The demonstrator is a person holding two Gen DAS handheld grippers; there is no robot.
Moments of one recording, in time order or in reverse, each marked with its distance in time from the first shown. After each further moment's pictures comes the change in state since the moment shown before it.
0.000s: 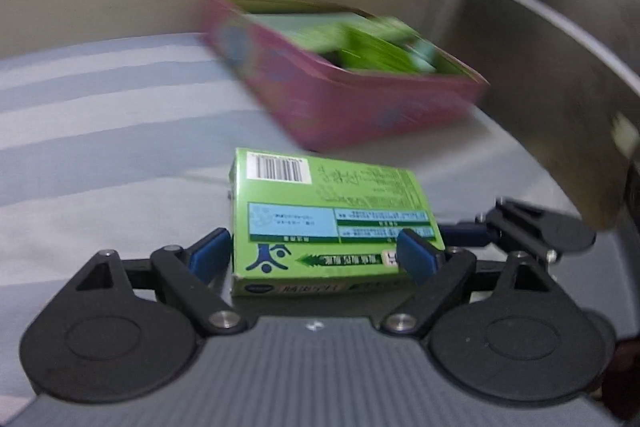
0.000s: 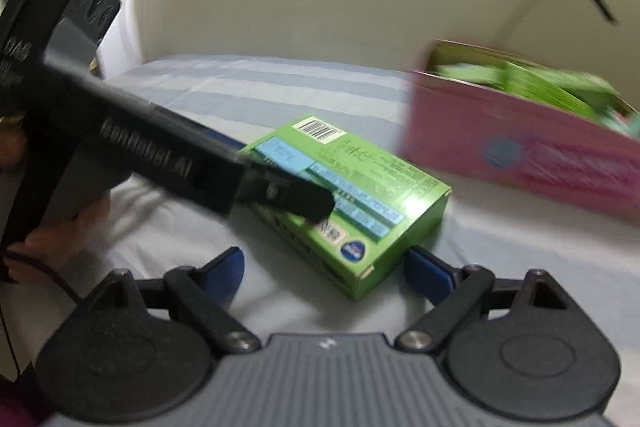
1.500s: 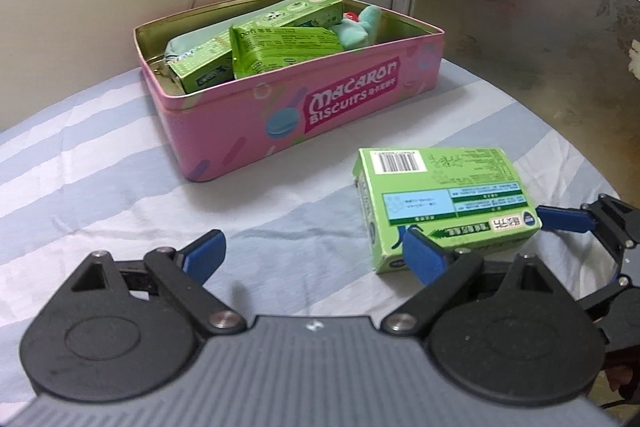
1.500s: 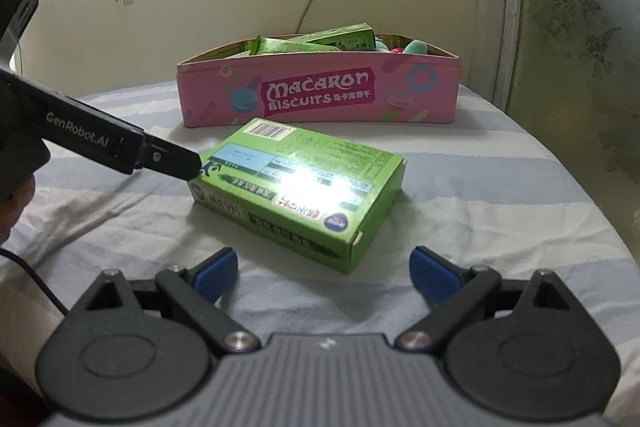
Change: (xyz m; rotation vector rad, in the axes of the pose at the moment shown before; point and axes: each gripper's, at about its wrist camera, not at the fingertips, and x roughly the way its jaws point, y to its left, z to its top) left arm 0.038 -0.091 0.019 0.175 0.049 0.165; right arm -0.067 -0.093 -0.066 0.217 -0.044 -0.290
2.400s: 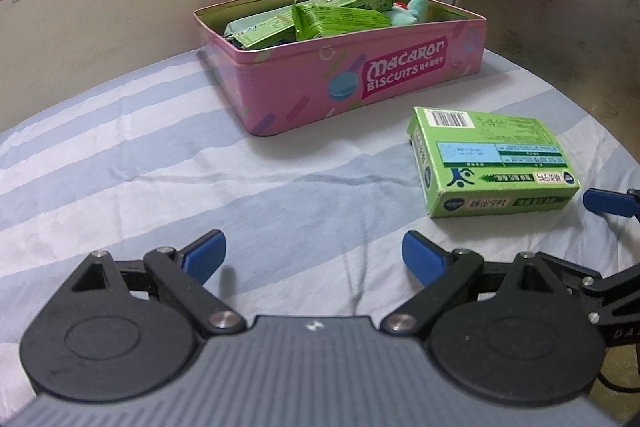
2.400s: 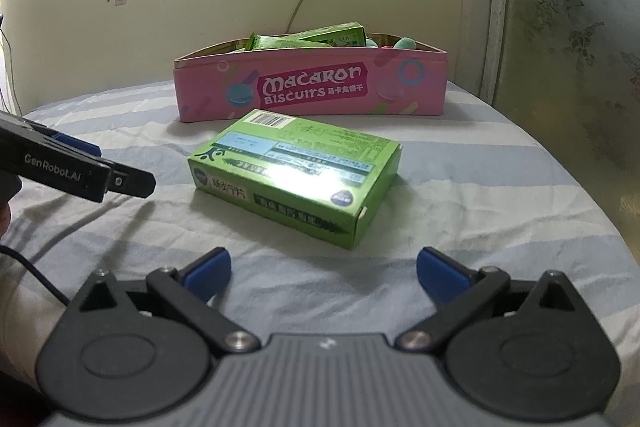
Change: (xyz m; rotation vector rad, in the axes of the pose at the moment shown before) left arm -0.015 0.010 -0.035 -0.046 -0.011 0.141; right arm -0.006 0.005 -0.010 0.016 -0.015 -0.035
